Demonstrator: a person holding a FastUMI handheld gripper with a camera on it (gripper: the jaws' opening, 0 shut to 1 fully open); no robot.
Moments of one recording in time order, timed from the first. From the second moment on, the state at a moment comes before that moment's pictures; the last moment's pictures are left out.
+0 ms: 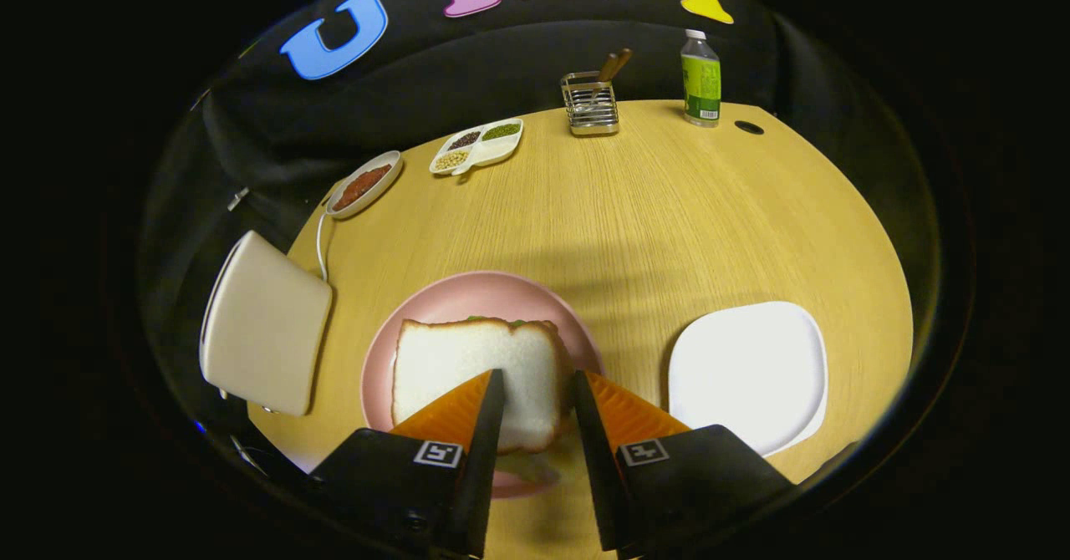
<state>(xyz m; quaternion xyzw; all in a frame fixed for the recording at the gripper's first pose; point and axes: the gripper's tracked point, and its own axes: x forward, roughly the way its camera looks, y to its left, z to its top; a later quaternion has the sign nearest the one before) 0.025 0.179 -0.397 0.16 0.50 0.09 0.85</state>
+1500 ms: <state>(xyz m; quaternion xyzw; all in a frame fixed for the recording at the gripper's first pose) 0.025 0.112 -0.136 0.02 0.23 0.13 0.96</state>
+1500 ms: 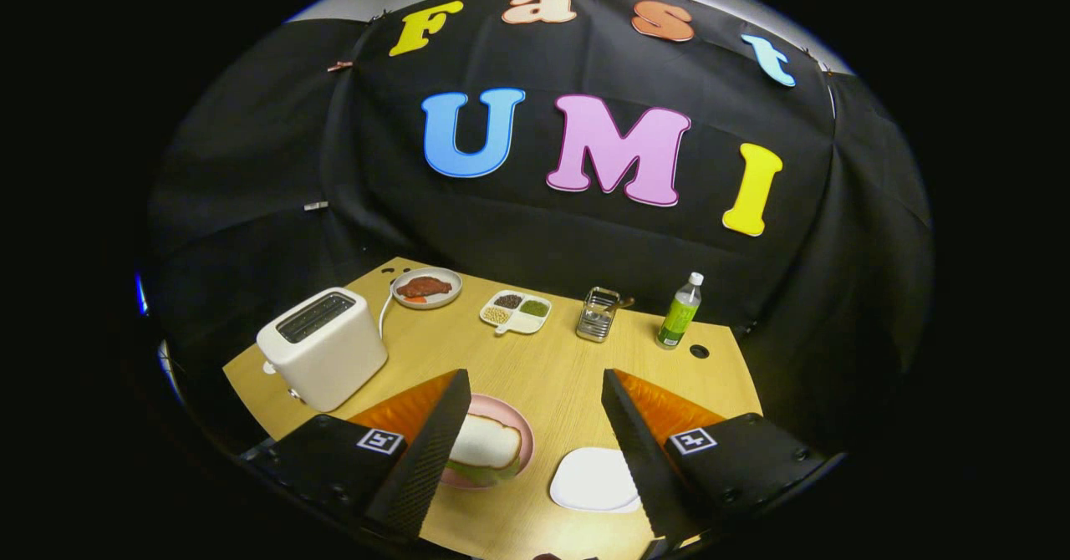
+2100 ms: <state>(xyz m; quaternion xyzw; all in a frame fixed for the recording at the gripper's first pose) 0.010 0.079 -0.103 0.03 0.17 0.08 0.98</state>
